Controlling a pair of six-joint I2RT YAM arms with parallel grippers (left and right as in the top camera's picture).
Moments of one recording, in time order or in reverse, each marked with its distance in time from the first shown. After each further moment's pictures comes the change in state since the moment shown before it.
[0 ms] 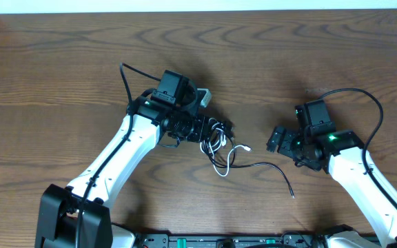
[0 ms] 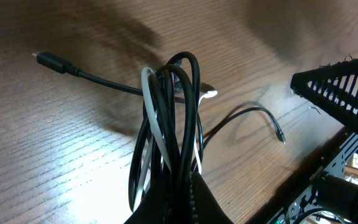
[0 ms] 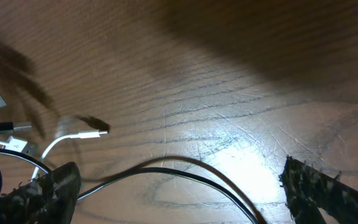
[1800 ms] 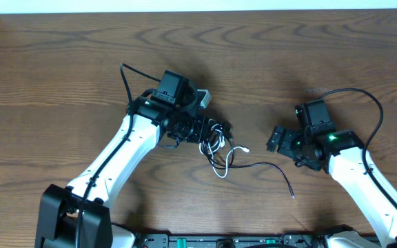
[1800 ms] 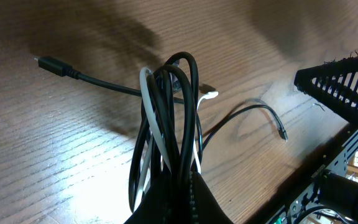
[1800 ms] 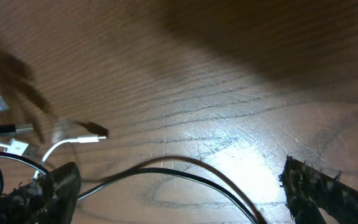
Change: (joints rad) left arm 0.000 0.000 0.000 -0.013 -0.005 0.004; right arm 0.000 0.000 0.000 0.000 0.000 0.000
